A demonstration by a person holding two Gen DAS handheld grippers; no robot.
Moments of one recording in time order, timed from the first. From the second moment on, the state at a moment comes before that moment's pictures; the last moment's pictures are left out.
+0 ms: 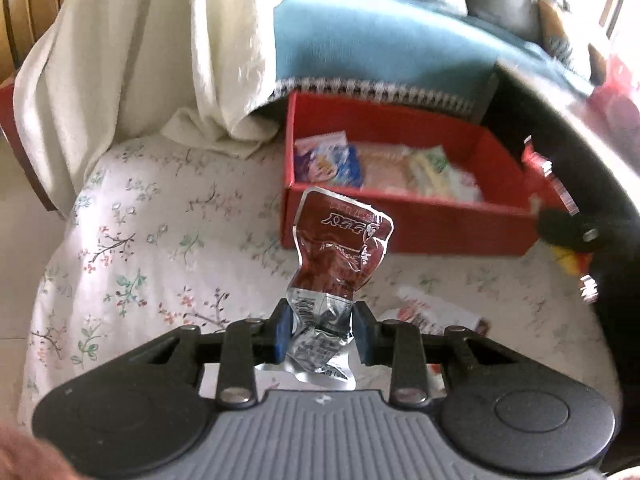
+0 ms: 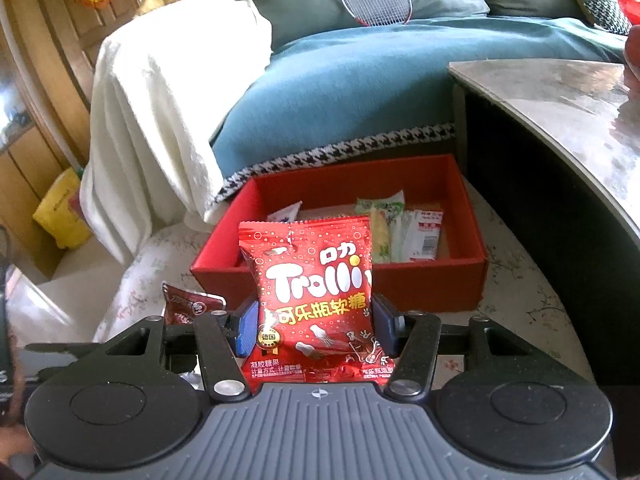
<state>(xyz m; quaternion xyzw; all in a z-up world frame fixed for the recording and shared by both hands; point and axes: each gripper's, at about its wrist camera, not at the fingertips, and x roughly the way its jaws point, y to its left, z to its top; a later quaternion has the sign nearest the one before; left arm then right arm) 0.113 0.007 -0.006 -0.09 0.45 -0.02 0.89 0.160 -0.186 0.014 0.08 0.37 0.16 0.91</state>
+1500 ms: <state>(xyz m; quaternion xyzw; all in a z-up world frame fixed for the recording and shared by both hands) 0.233 -0.001 0.004 -0.06 0.35 -0.03 0.94 0.269 -0.188 -0.006 0.05 0.35 0.08 0.93</state>
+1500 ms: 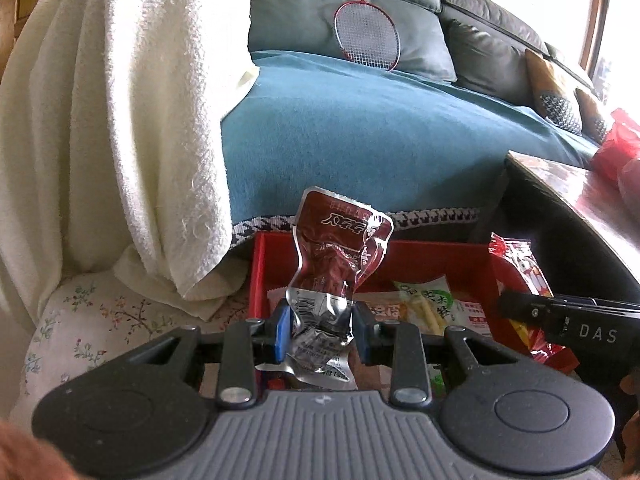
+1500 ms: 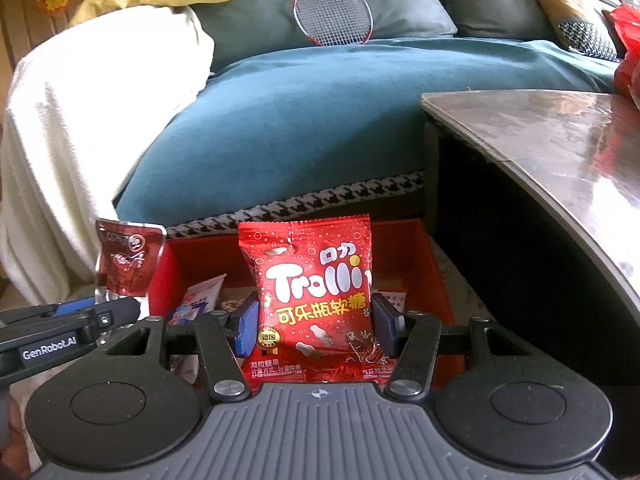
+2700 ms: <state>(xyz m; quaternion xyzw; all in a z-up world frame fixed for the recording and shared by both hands) 0.266 -0.017 -0.025 -0.04 0.38 -0.02 0.92 0.308 -0.188 -0.054 0.02 0.40 0.05 0.92</state>
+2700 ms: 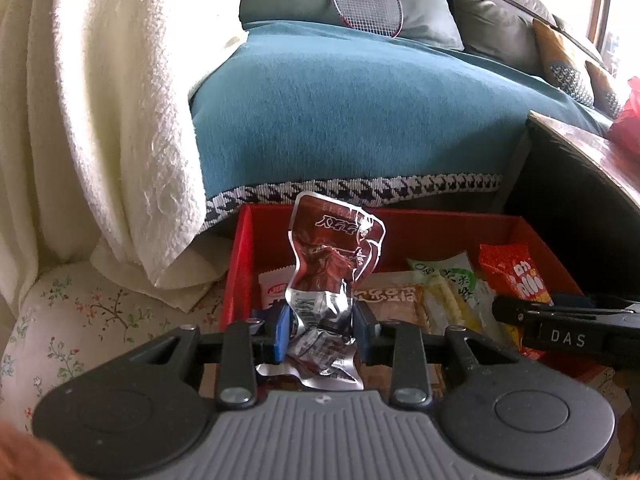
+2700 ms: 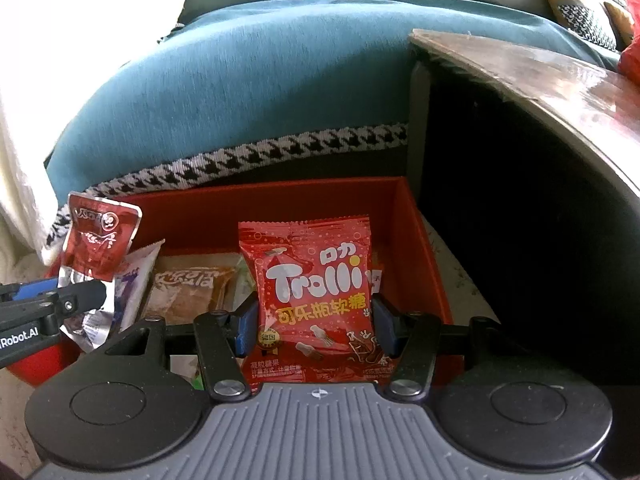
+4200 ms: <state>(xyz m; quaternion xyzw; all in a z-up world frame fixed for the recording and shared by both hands) 0.227 -0.027 0.002 -0.02 0.37 -0.02 0.93 0.271 -0.185 -0.025 0.01 0.37 0.06 0.93</state>
